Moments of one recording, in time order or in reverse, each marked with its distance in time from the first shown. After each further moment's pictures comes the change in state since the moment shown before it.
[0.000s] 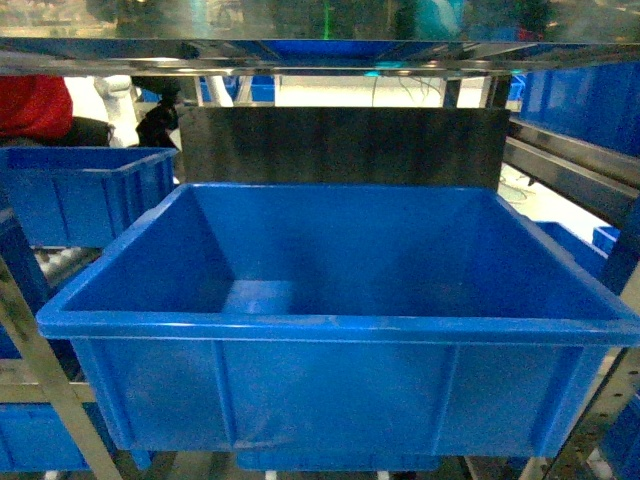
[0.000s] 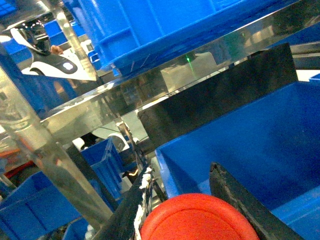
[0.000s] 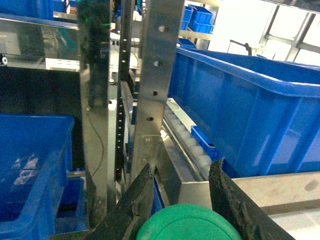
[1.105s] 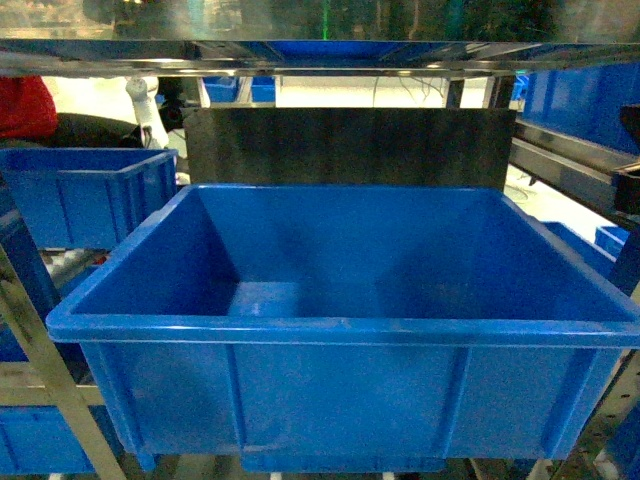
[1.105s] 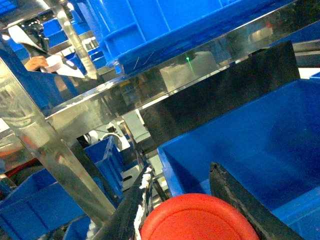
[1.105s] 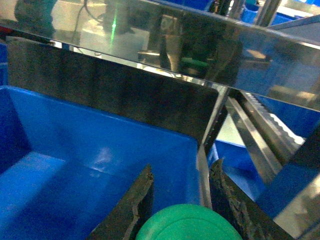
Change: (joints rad) left arm 0.000 0.002 0.000 -0.002 -0.001 0.000; right arm 0.742 0.663 0.271 0.345 0.368 -0.036
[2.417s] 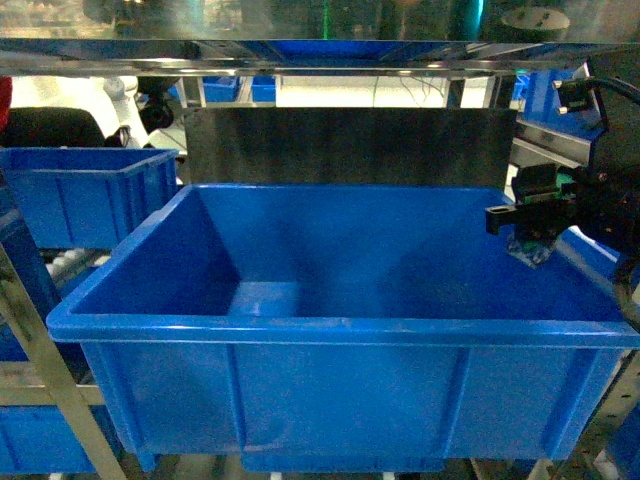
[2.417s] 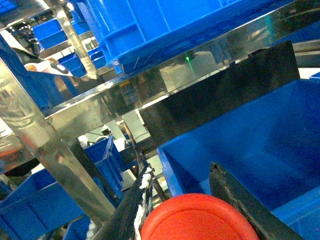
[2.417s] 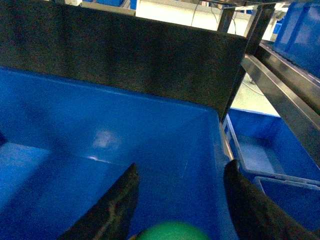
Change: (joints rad) left arm 0.000 0.000 0.000 0.000 0.000 0.000; right arm 0.006 0.483 0.315 0.033 0.045 0.087
